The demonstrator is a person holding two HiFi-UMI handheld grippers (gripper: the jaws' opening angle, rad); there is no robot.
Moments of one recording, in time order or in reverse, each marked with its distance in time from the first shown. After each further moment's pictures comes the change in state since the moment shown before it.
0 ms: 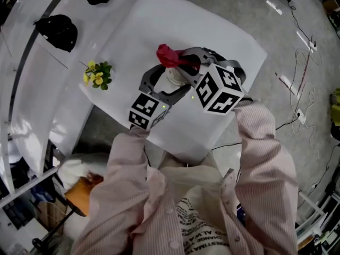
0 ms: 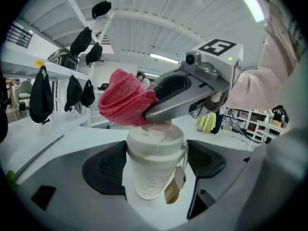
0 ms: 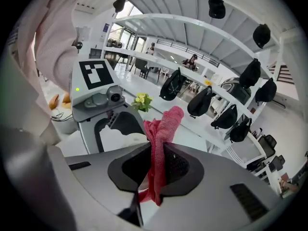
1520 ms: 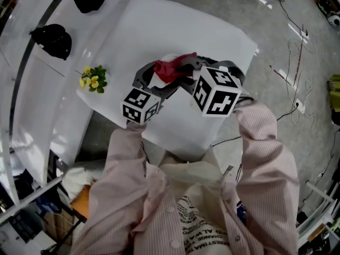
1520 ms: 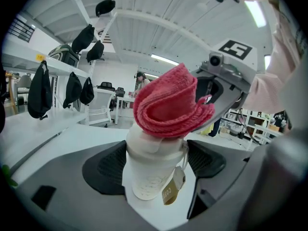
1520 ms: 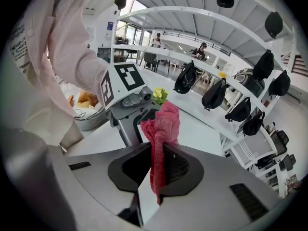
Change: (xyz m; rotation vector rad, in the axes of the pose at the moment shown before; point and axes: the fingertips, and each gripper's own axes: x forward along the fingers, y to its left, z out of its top) left arm 0.001 0.001 0.000 -0.031 -0.015 -0.027; right arm -0.029 0.049 -0.010 0.001 0.100 0.159
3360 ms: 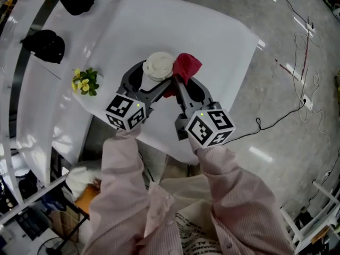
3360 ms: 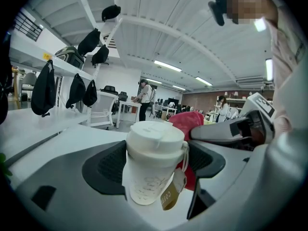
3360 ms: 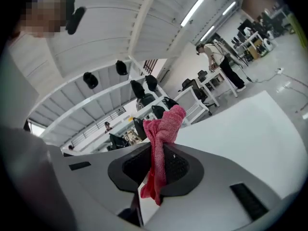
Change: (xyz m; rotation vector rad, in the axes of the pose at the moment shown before) left arm 0.000 0.000 0.003 -0.036 -0.074 0.020; right arm -0.022 -0.003 -0.067 1.361 -0.847 -0.553
